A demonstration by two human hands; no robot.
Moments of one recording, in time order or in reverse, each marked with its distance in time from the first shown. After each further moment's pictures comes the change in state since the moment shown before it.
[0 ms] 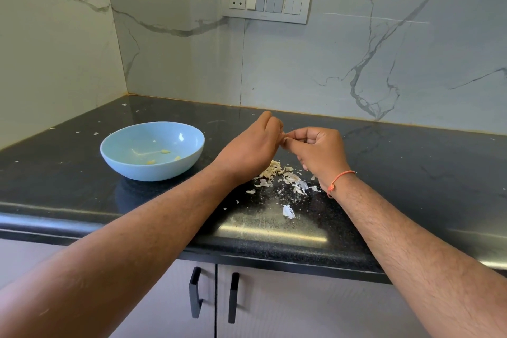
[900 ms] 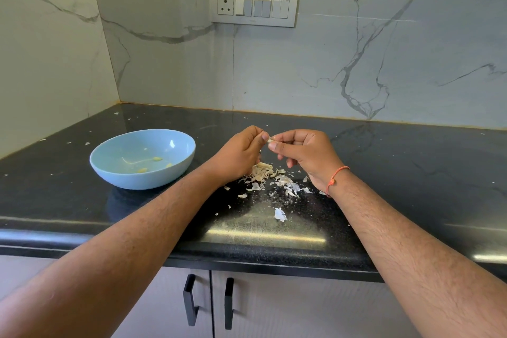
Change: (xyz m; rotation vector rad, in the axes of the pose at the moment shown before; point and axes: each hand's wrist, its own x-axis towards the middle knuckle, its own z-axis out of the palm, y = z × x) left_hand 0.001 -0.005 -0.003 -0.587 -0.141 -0.387; right_hand 0.003 -0.001 -0.010 0.187 -0.219 0.069
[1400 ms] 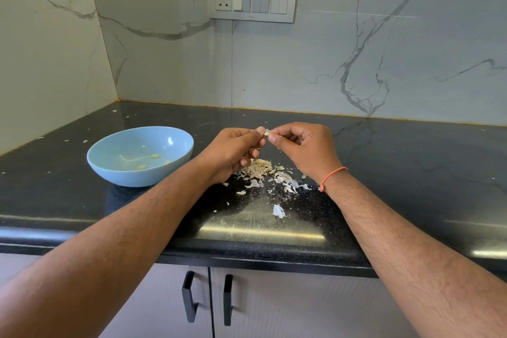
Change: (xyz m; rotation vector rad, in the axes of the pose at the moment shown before) left_hand 0.004 -0.004 -0.004 -0.575 -0.027 -0.231; right_hand 0.000 0.003 0.000 -0.452 0.124 -0.405
